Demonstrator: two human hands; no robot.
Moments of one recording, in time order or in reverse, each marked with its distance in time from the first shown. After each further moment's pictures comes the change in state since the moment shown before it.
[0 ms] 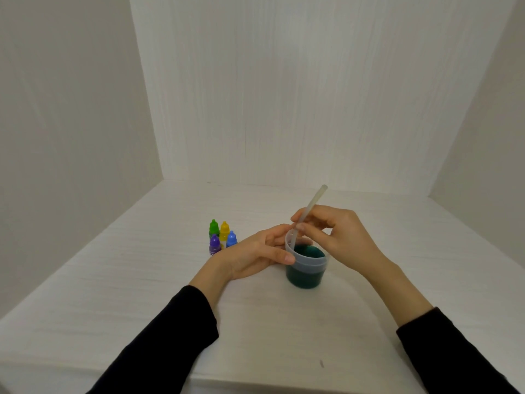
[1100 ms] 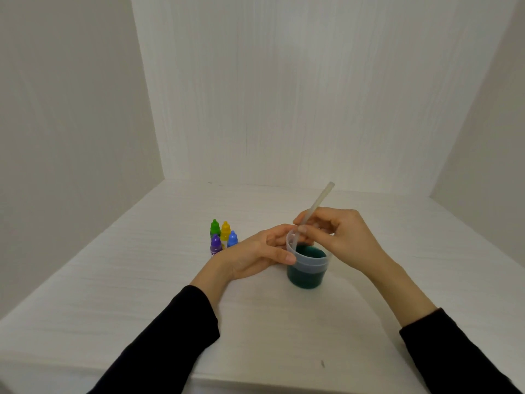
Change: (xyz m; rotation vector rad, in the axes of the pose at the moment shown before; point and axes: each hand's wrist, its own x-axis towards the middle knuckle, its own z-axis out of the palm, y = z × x) left_hand 0.000 0.000 0.000 -0.010 -0.011 0.016; right_hand -0.002 -0.001 -0.003 0.115 -0.002 0.009
